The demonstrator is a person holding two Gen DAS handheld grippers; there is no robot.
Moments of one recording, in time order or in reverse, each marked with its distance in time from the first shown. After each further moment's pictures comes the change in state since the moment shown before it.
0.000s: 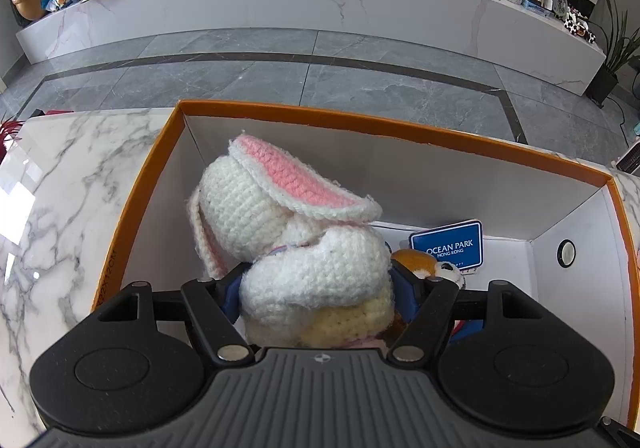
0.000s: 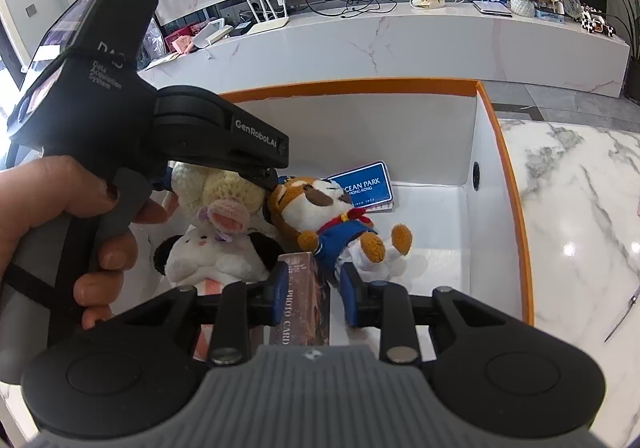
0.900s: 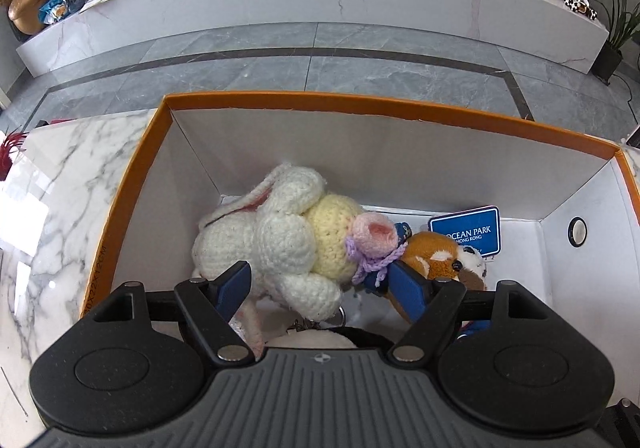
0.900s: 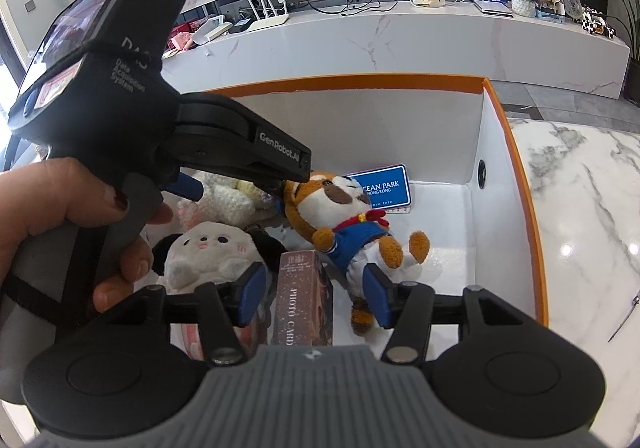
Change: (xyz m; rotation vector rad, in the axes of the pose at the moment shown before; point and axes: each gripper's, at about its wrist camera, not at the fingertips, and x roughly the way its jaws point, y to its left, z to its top) left arm 0.007 -0.011 -0.003 0.052 0.022 0.044; right arm 0.009 0.003 0.000 -0.005 0.001 -0.011
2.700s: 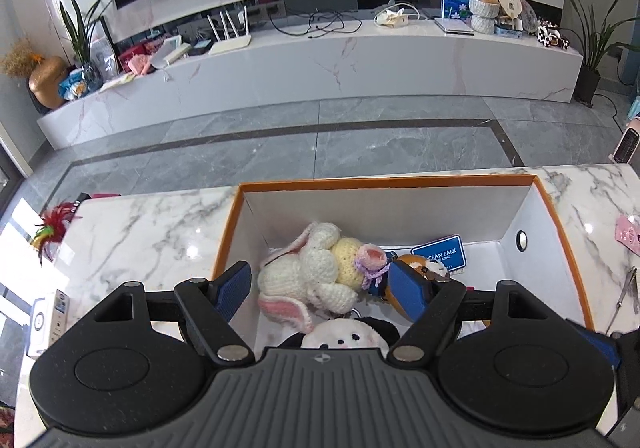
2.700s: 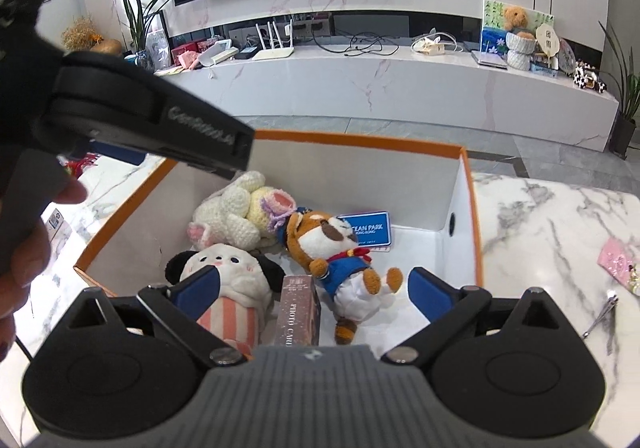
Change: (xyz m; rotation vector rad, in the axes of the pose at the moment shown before) left arm -0.110 0.001 -0.025 0.088 -0.234 0.051; right arm -0.045 0.016 0.001 -0.099 -0.109 -0.063
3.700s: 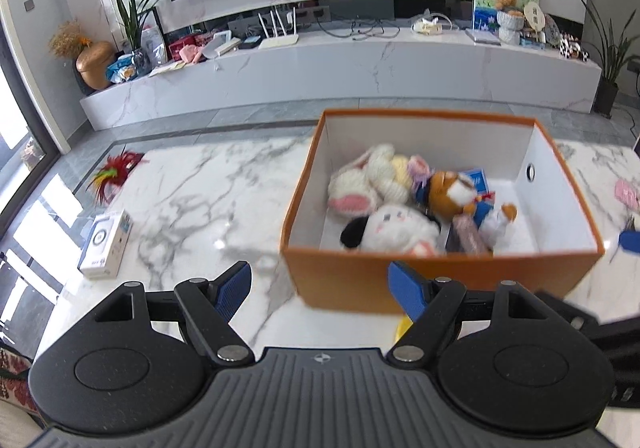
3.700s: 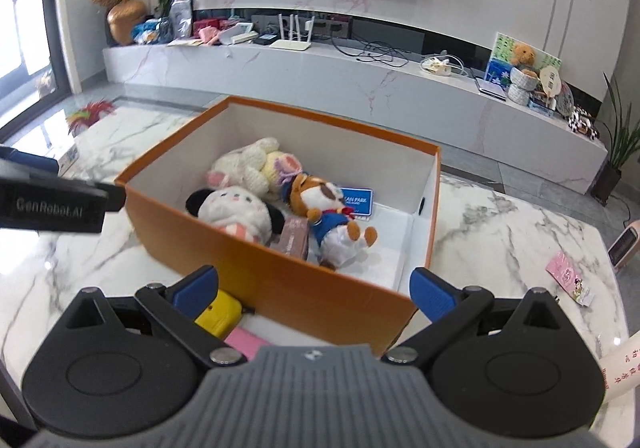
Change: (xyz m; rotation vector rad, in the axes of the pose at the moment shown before) left arm -0.080 0.040 -0.110 -0.064 -0.029 0.082; right arm -0.074 0.018 -0.040 -0.190 0.014 -0.051
